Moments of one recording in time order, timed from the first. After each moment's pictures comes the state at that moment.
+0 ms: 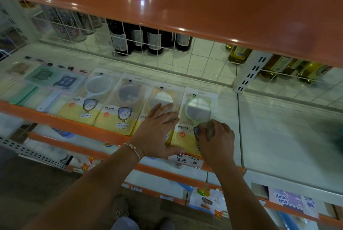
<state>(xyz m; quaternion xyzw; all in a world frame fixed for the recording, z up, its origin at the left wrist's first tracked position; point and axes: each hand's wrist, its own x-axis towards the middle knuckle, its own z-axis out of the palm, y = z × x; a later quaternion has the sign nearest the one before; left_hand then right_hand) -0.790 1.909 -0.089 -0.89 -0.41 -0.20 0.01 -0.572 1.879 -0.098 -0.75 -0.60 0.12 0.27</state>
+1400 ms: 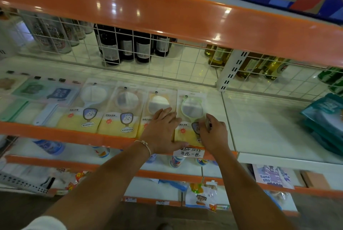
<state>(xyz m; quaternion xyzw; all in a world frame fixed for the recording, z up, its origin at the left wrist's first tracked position) -0.789 1.909 -0.082 -0.90 -0.42 -0.10 -0.05 -0.585 1.870 -0.079 -0.76 -0.54 0.17 0.33</state>
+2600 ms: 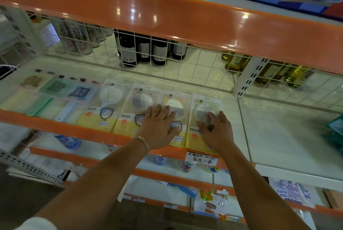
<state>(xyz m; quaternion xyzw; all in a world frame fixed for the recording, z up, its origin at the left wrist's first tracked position) -0.831 1.926 -0.079 -0.85 -0.52 -0.03 -0.05 -0.604 1.897 -0.060 -0.78 -0.59 0.18 0.12</state>
